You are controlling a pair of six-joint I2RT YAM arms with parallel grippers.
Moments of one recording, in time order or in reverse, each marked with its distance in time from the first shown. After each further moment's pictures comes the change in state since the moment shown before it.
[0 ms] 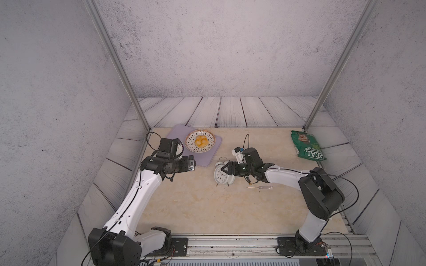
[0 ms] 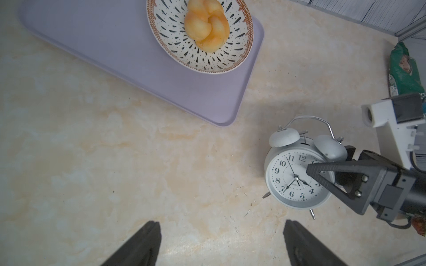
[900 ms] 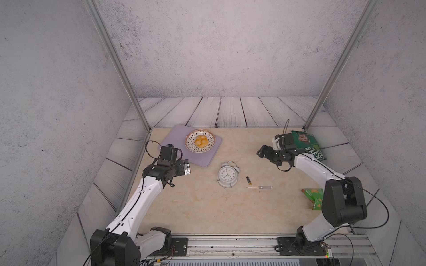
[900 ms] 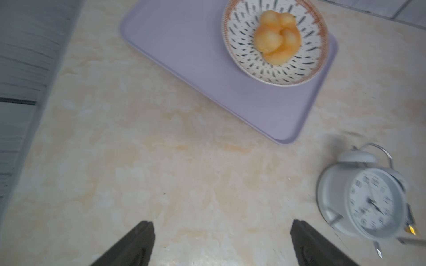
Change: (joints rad) left arm 0.036 -0.027 -0.236 0.241 -0.336 -0.041; right arm -0.475 -0.278 0.070 -0.482 0.344 -0.217
